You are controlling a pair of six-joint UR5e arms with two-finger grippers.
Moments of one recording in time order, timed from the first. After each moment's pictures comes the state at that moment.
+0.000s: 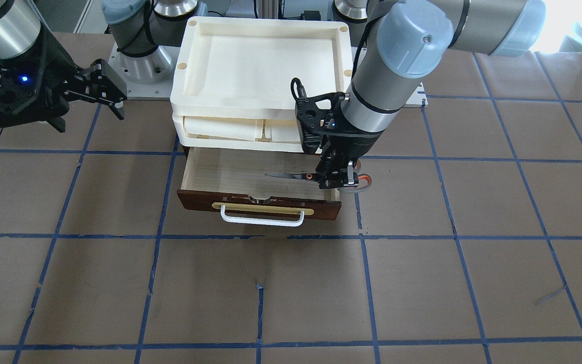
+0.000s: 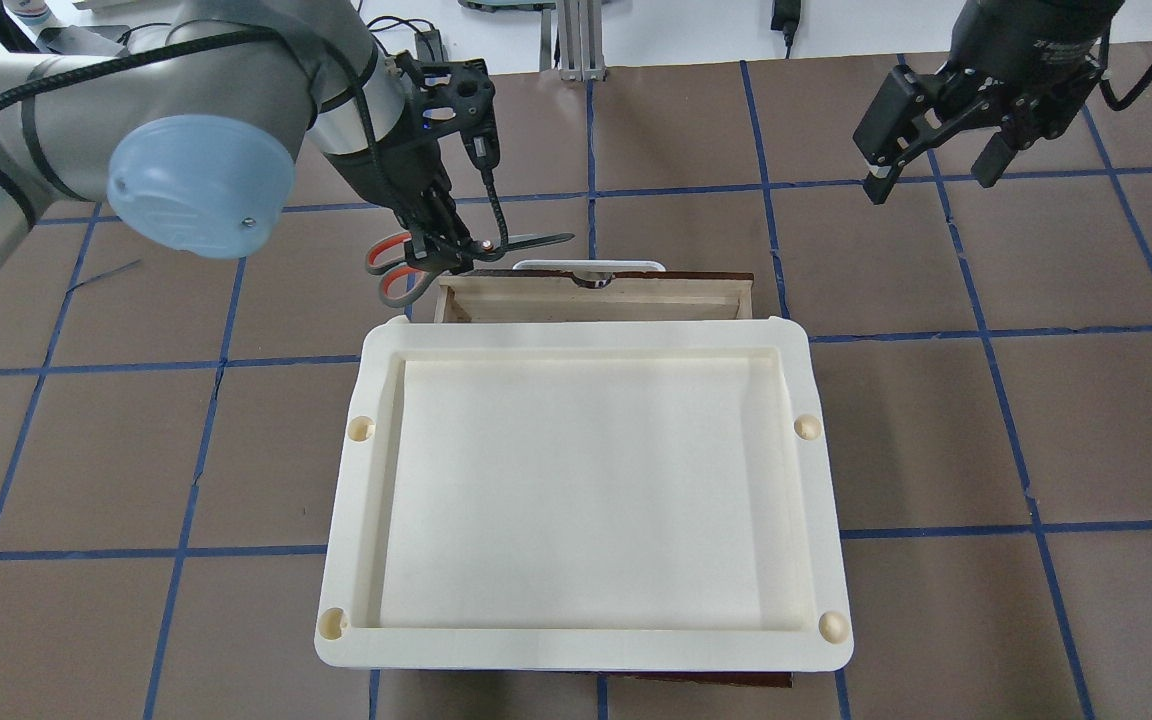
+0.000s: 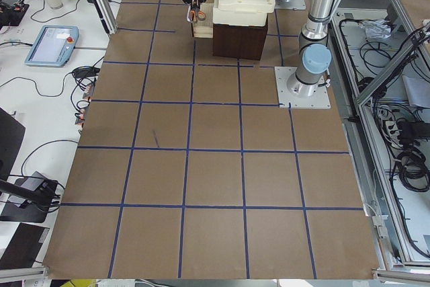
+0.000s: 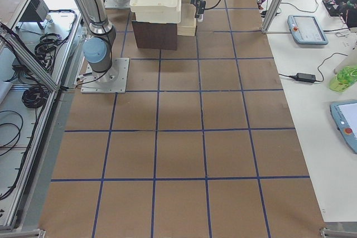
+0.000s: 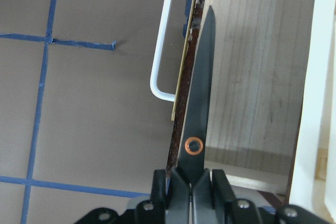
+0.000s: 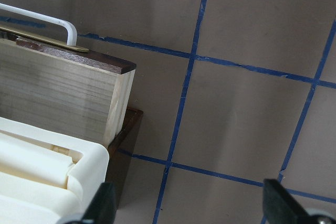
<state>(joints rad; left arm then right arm) -1.74 -1.75 -1.58 -1.35 1.39 1.25 1.49 -1.49 1.37 -1.34 -1.49 -0.30</state>
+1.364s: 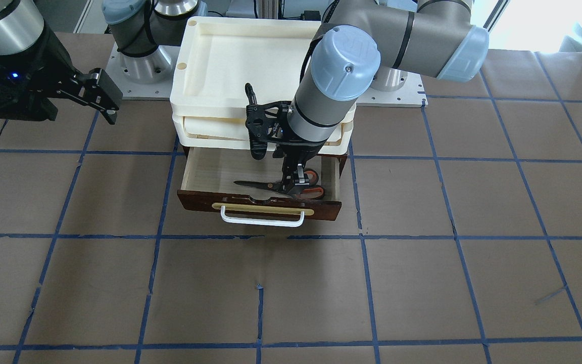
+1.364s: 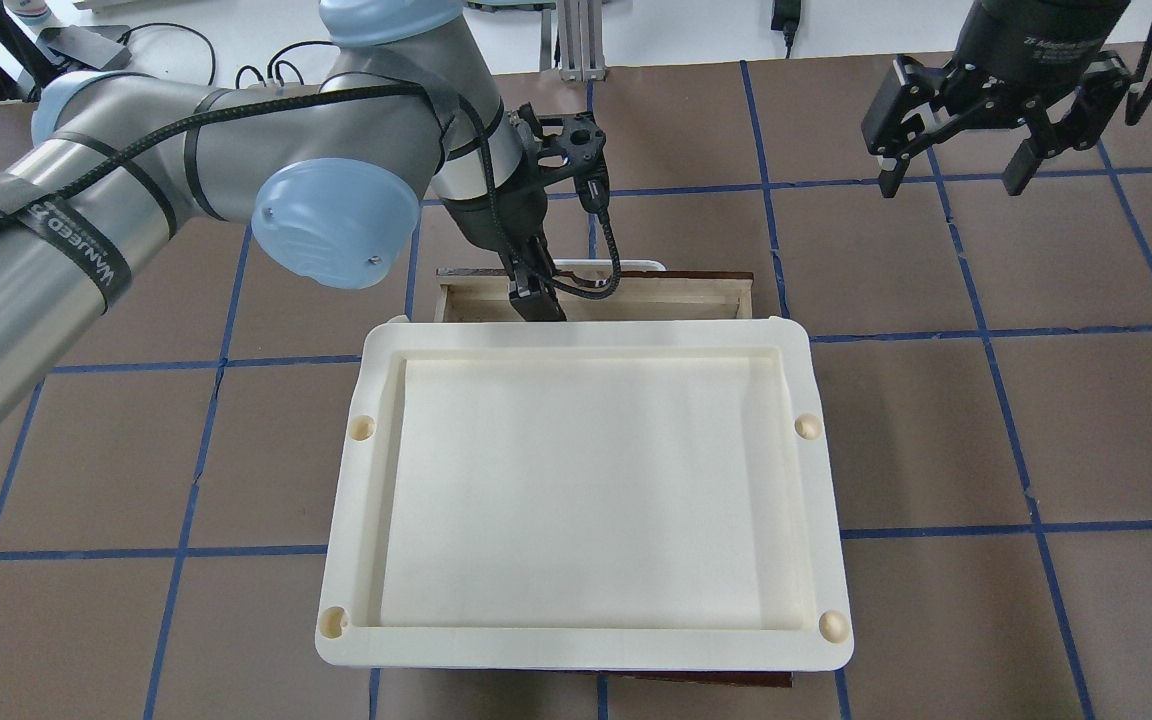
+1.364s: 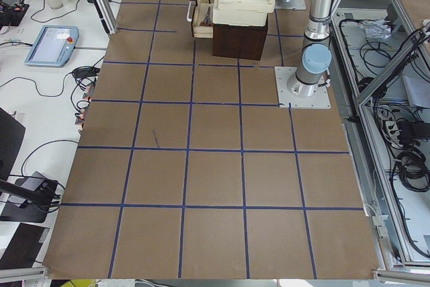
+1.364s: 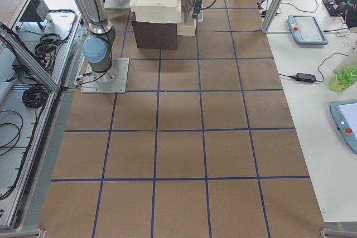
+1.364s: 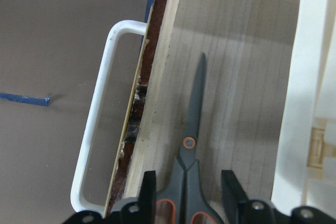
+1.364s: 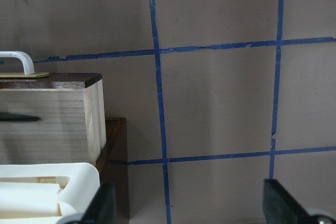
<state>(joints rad) -1.84 -1.81 -1.57 -1.35 1.33 1.15 1.51 -1.49 1.37 -1.33 -1.58 0.00</state>
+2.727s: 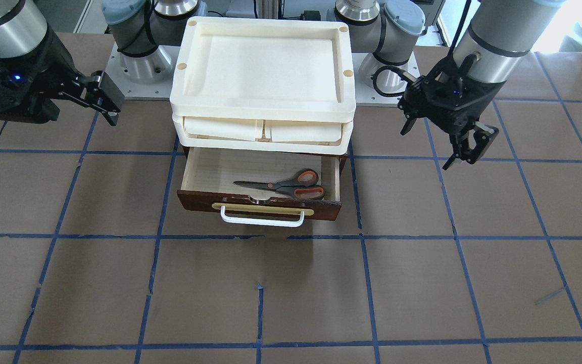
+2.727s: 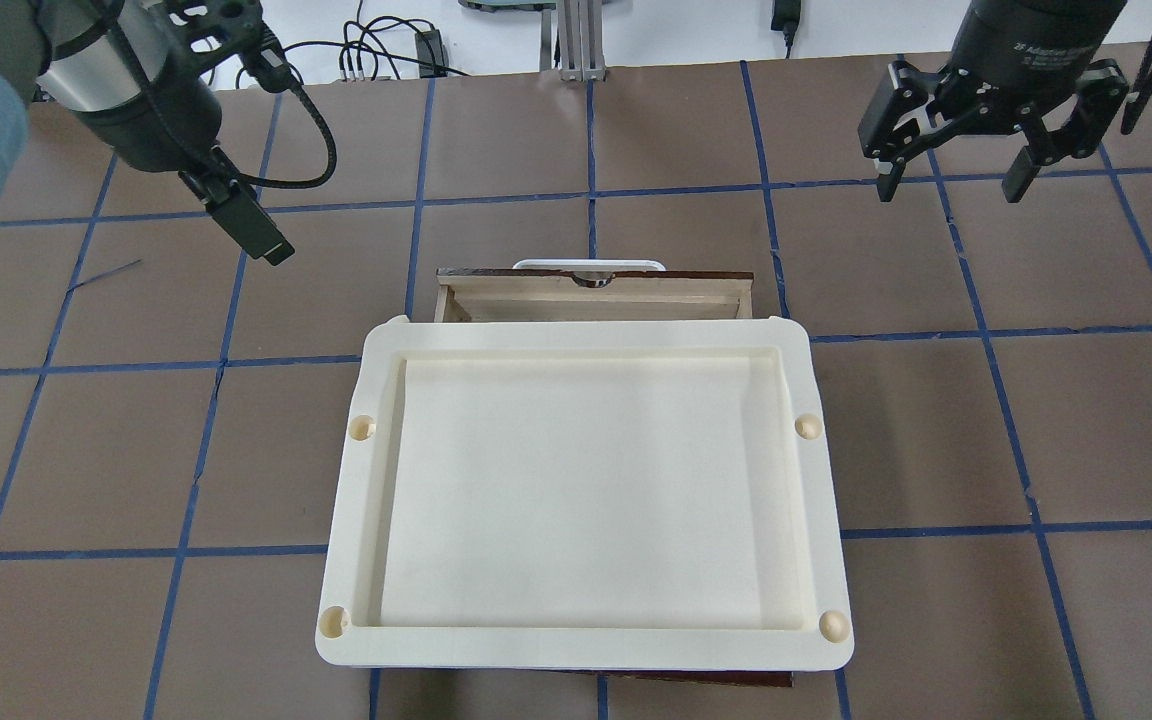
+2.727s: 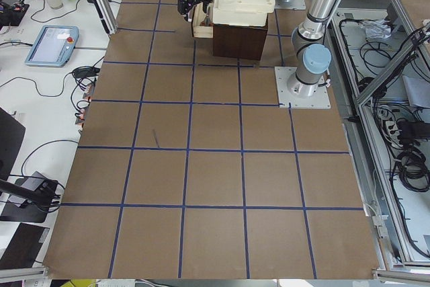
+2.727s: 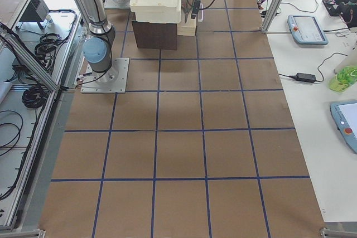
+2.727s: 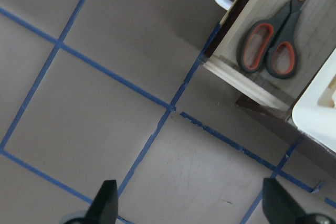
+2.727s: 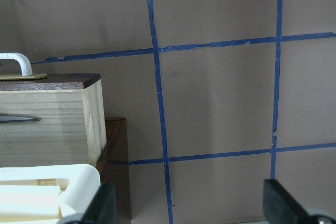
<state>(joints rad) -1.48 -1.57 -1.57 -1.52 1.55 0.90 1.51 -1.49 1.38 -1.33 -1.58 0.02</state>
